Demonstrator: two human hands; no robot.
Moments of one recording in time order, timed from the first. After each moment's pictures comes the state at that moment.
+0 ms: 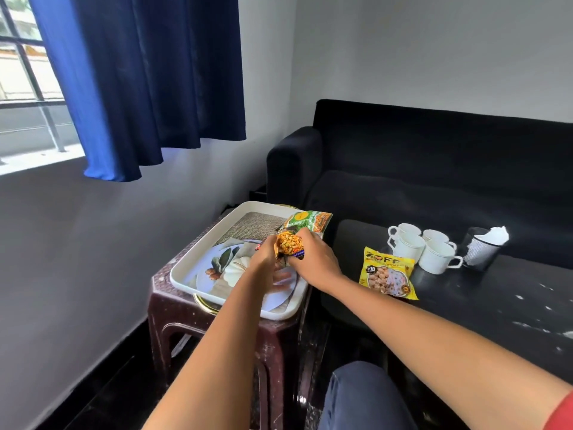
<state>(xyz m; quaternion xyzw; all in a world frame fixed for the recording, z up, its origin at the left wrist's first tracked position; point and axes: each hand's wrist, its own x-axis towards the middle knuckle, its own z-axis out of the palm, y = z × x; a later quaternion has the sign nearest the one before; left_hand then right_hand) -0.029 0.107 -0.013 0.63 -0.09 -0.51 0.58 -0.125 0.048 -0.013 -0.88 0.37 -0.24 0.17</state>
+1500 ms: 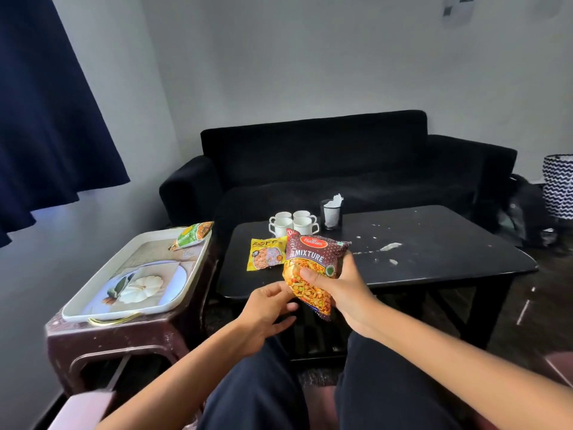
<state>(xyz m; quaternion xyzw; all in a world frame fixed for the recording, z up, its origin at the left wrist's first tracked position) -0.302 0.216 0.010 0.56 -0.39 -0.56 0.47 -0.447 0.176 0.015 -0.51 0.37 -0.49 0.60</state>
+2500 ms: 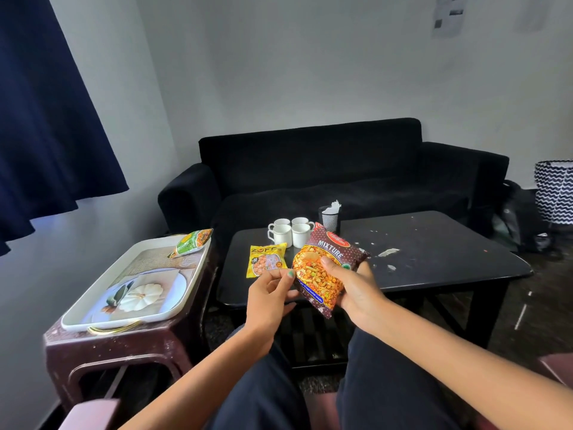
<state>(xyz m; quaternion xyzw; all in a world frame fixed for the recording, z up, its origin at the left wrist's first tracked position) -0.315 0.212 0.017 0.52 -0.41 -0.44 0.60 -0.454 0.171 0.029 -0.33 0.37 -0.56 0.66</state>
